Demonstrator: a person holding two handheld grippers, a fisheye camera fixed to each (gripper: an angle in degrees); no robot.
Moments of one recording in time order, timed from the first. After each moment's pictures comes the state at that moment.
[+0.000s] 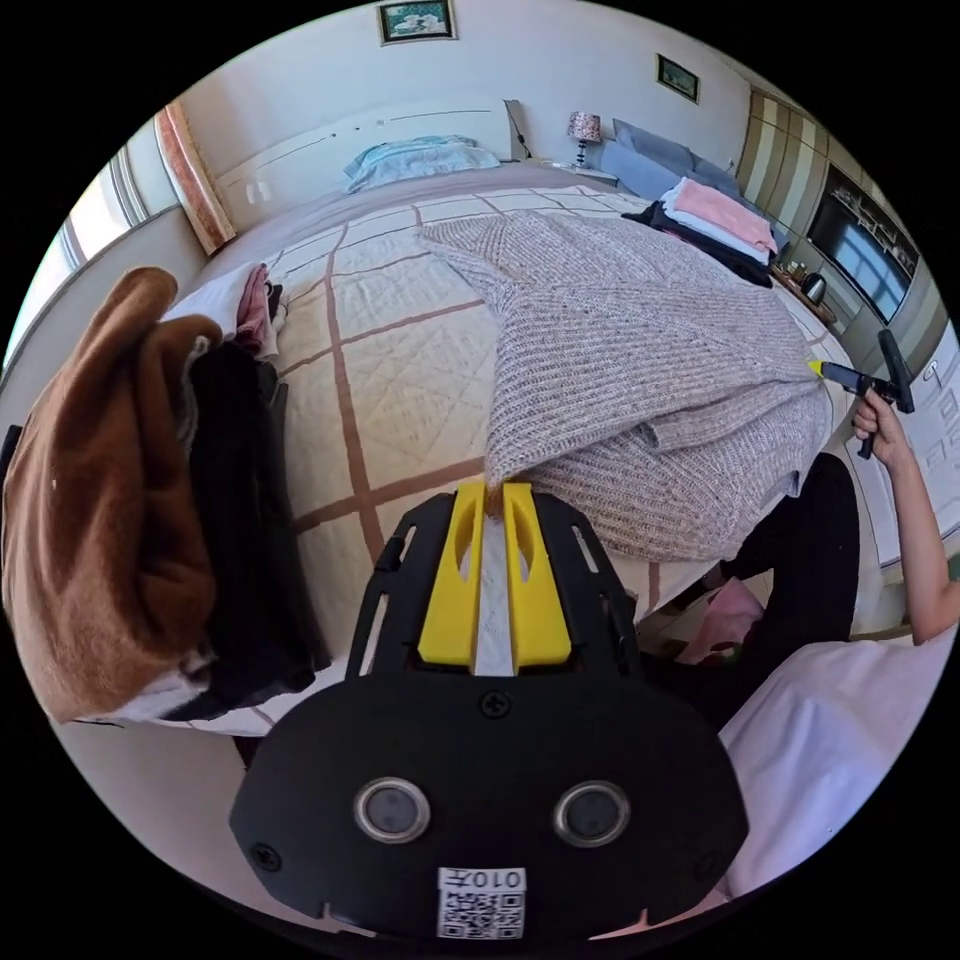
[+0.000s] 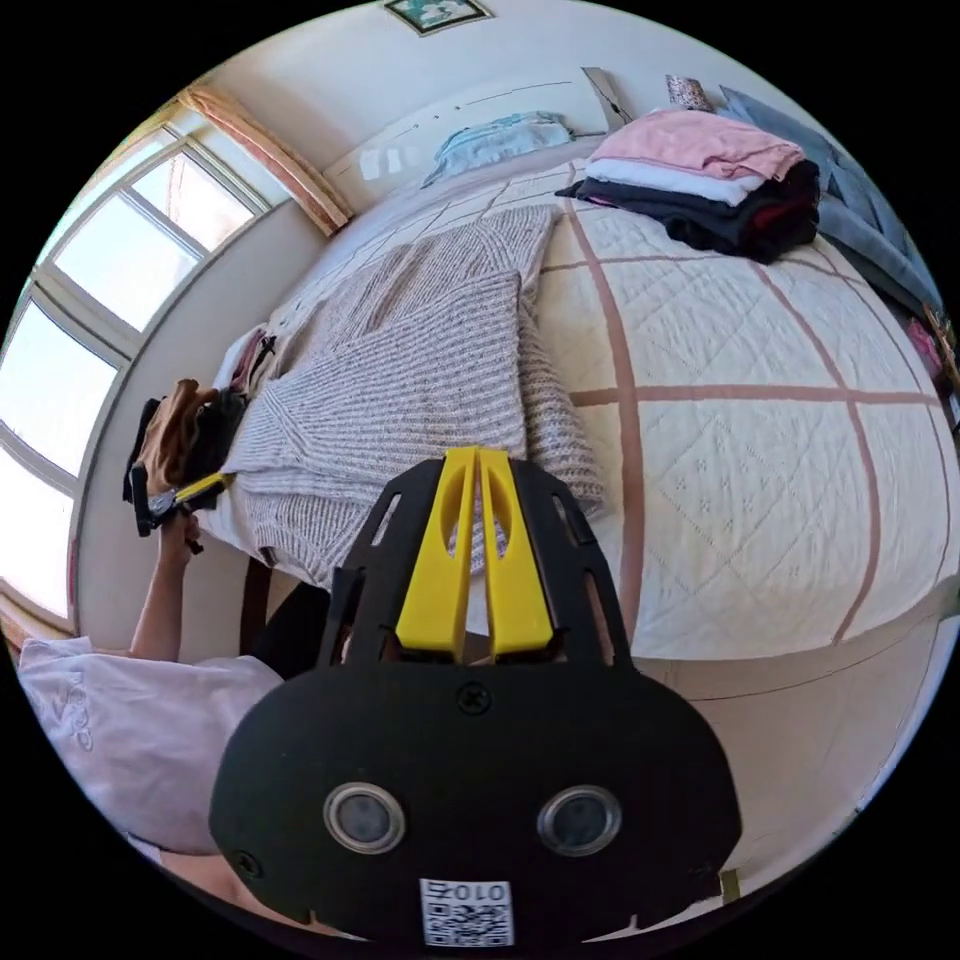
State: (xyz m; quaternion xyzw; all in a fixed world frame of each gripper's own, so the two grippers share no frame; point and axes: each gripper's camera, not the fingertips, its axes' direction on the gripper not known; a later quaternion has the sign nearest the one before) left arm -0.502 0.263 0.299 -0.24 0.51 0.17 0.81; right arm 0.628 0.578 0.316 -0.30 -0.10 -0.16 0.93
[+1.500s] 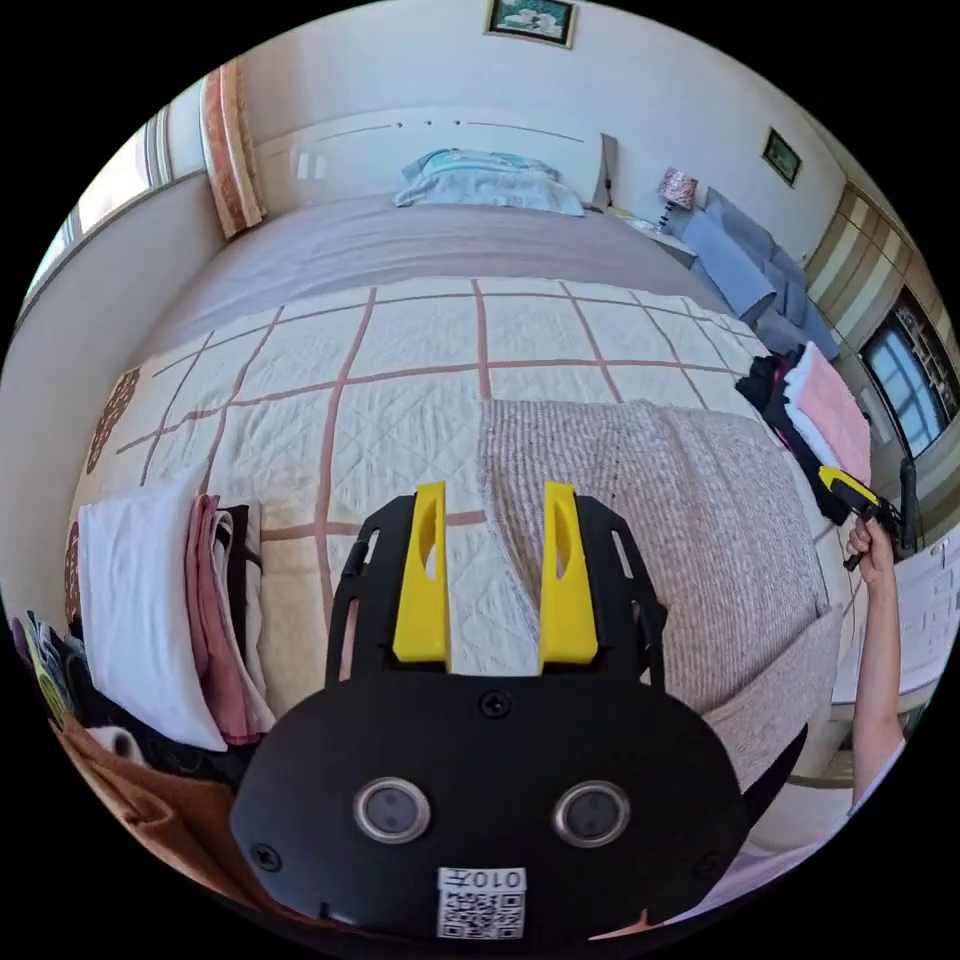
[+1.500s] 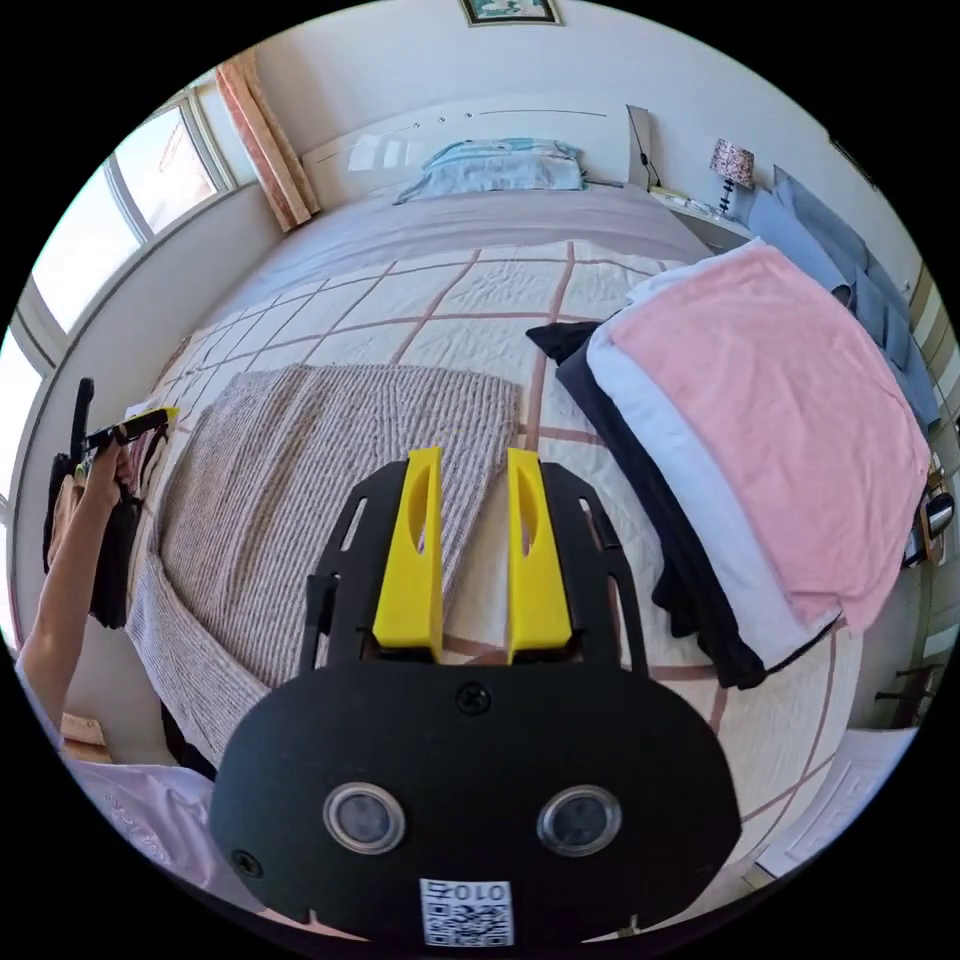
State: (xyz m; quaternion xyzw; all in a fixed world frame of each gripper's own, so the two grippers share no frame) left arm -0.282 -0.089 0.575 -0.31 0.49 0.05 0.82; right arm 0.485 0.301 0.565 -0.29 0.01 -0.25 0.92
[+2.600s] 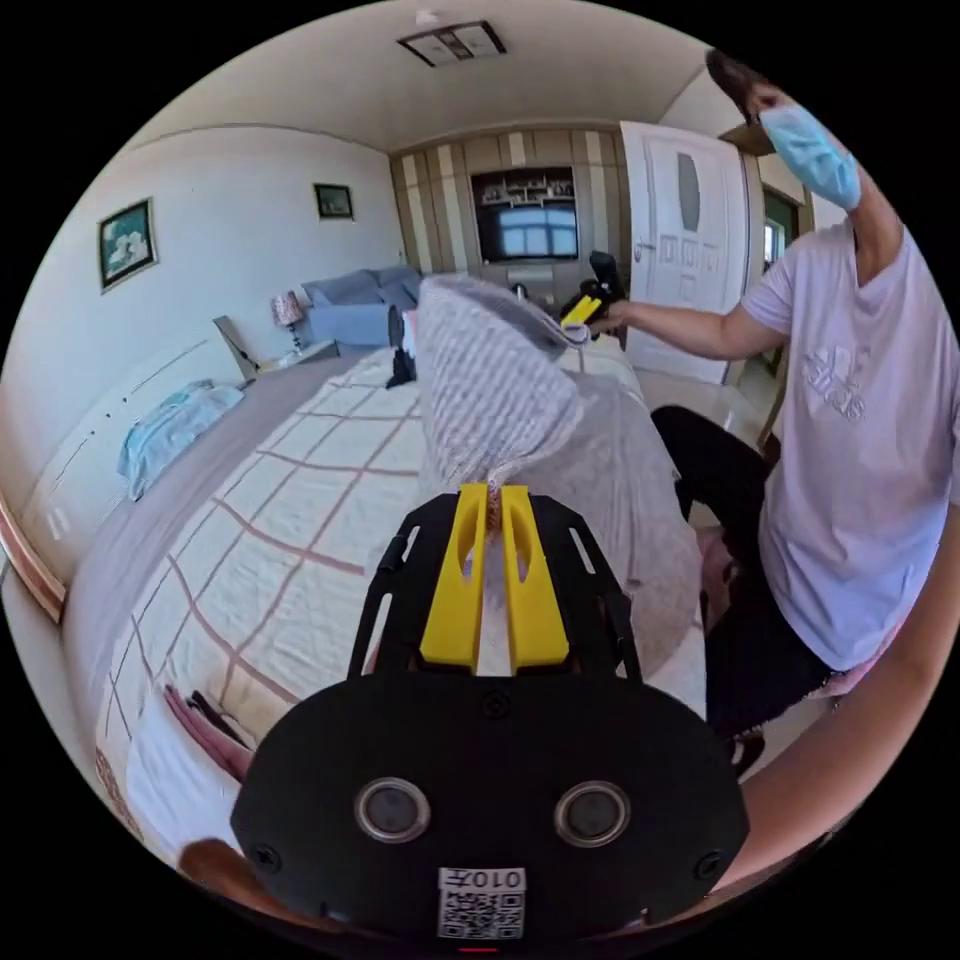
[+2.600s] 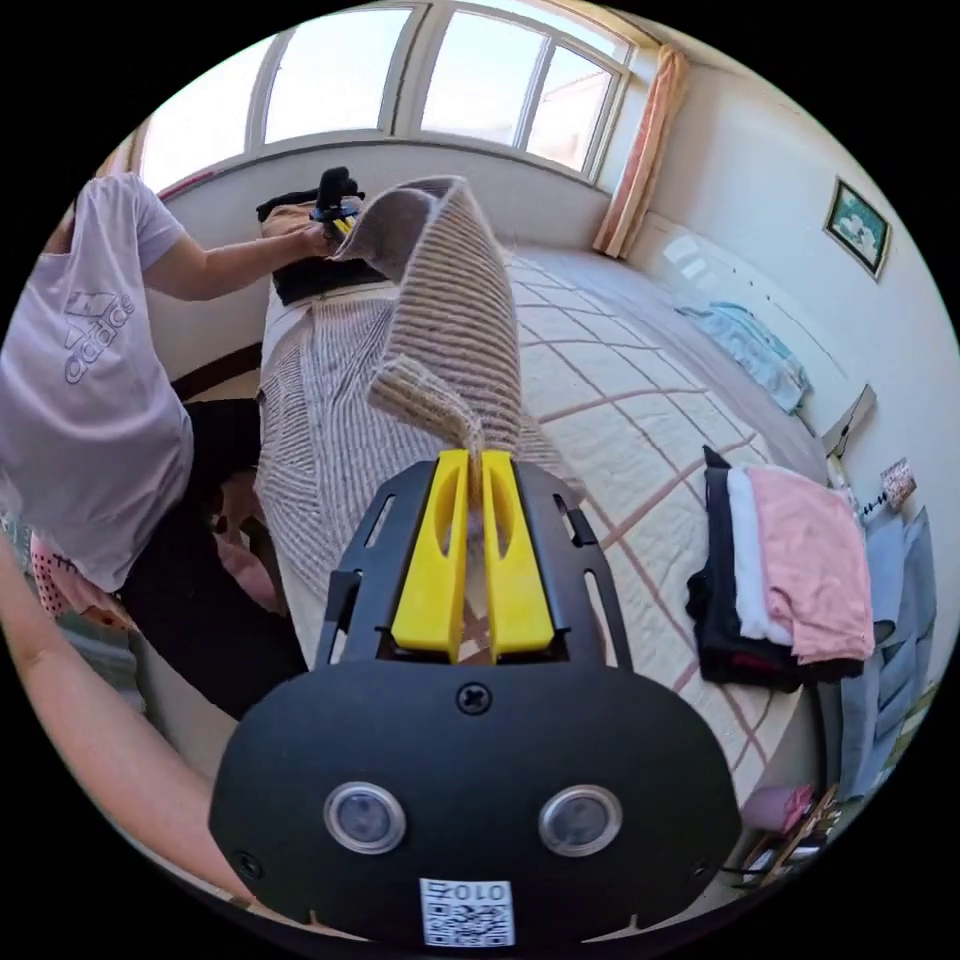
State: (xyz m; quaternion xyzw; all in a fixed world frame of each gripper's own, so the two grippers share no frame) left arm -0.522 0.055 0.349 0.09 0.74 0.31 0.59; right arm 0.594 0.404 0.347 -0.23 -0.21 -0.57 0.76
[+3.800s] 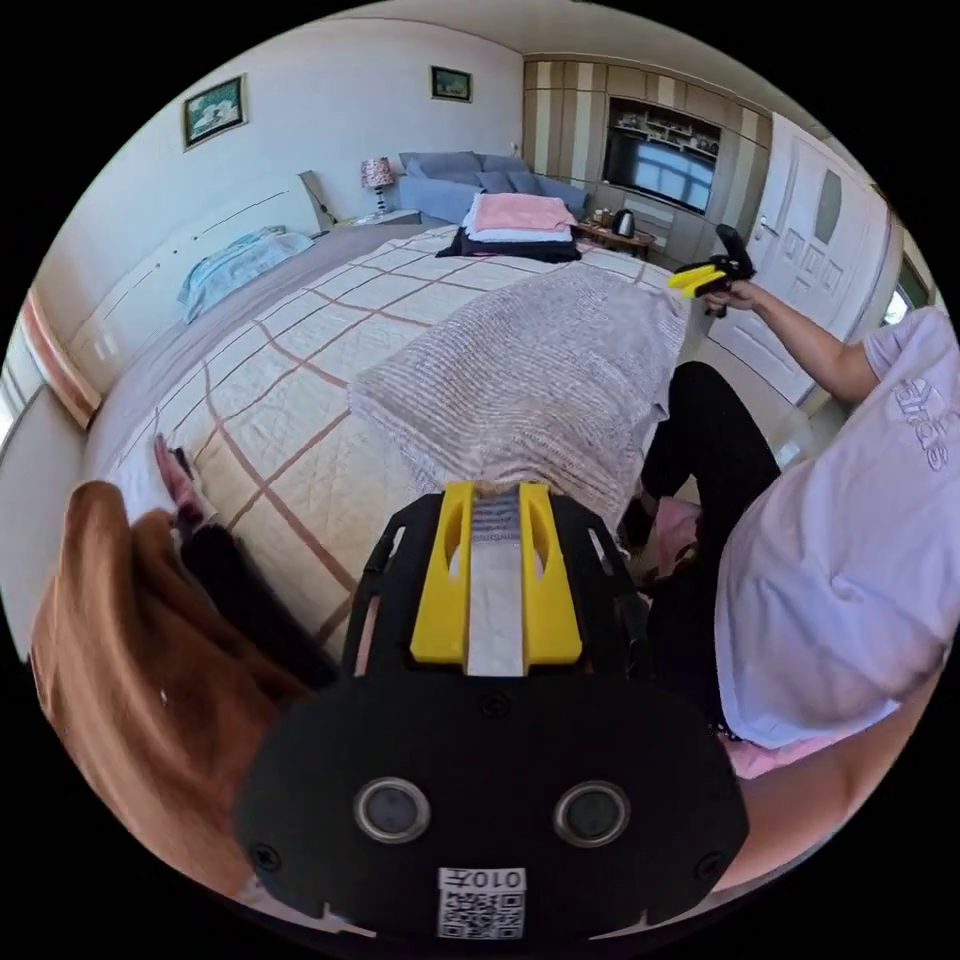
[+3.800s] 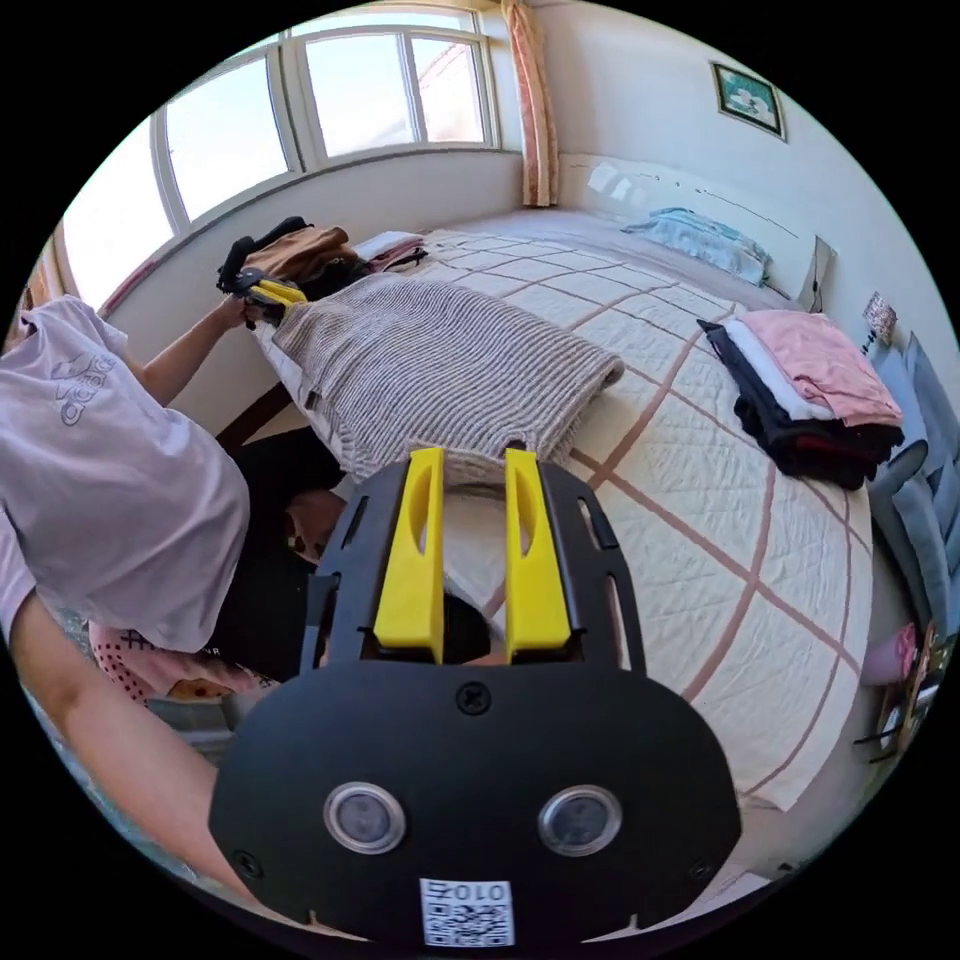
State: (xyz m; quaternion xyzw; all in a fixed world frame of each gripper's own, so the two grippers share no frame) left arm -0.608 0.185 0.250 -0.11 0.64 0.26 0.72; right arm 0.711 0.518 0.278 -0.26 -0.19 -0.43 0.84
